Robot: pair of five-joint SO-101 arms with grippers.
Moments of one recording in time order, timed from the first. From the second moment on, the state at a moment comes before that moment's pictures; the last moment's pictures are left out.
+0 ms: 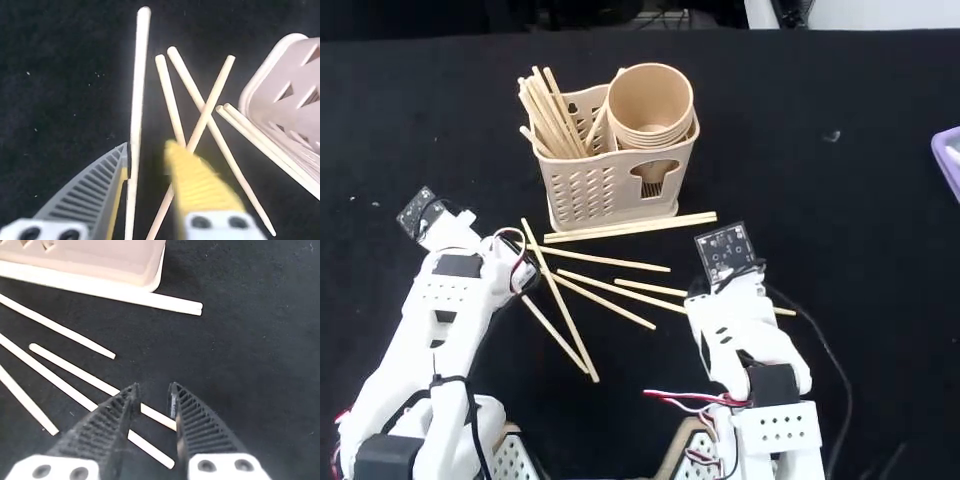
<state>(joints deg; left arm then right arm) -1.3 -32.0 58.9 47.5 50.5 -5.3 -90.8 91.1 54.1 11.8</state>
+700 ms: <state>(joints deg) -32.2 -31.3 51.6 61.0 23.5 -33.8 -90.8 84.3 53.8 13.5</state>
